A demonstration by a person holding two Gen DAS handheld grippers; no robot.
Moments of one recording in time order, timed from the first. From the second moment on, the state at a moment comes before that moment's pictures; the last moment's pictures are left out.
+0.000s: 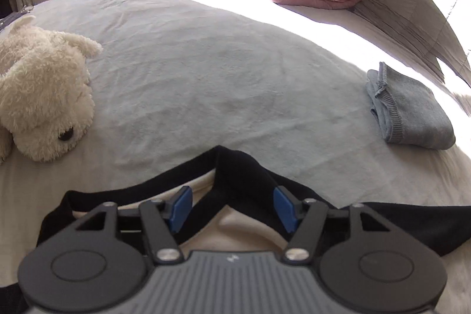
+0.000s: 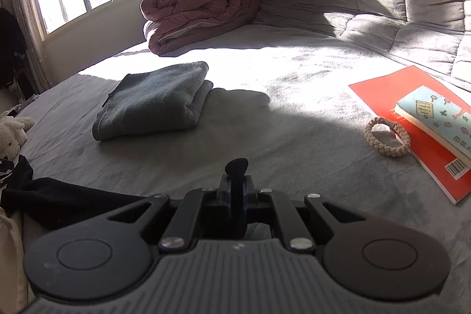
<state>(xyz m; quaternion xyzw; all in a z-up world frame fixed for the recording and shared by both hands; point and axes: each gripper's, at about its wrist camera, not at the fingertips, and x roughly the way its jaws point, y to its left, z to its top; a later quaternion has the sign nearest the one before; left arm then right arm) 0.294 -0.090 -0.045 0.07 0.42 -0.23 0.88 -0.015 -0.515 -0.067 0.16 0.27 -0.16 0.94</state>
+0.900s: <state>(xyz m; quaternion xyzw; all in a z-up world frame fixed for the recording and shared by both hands) 0.298 -0.100 -0.074 -0.05 0.25 -0.19 0.95 0.052 -0.562 -0.049 0.11 0.26 -0.25 0.93</state>
